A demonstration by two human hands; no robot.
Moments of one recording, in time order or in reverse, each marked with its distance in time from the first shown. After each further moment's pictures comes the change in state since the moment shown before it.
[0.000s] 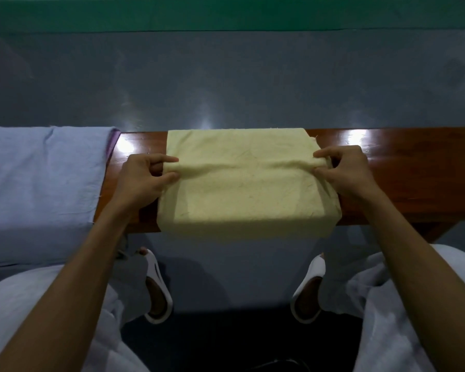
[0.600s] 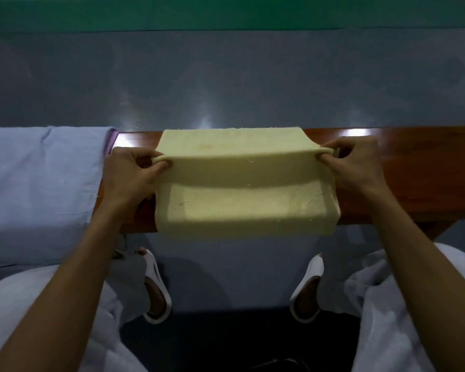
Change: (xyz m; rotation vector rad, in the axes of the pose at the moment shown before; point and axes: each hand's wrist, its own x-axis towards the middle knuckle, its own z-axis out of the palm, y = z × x) left_hand -0.002 0.004 -0.005 0.028 0.245 0.086; right_hand 0.000 -0.004 -0.008 -0.044 0.216 -0.132
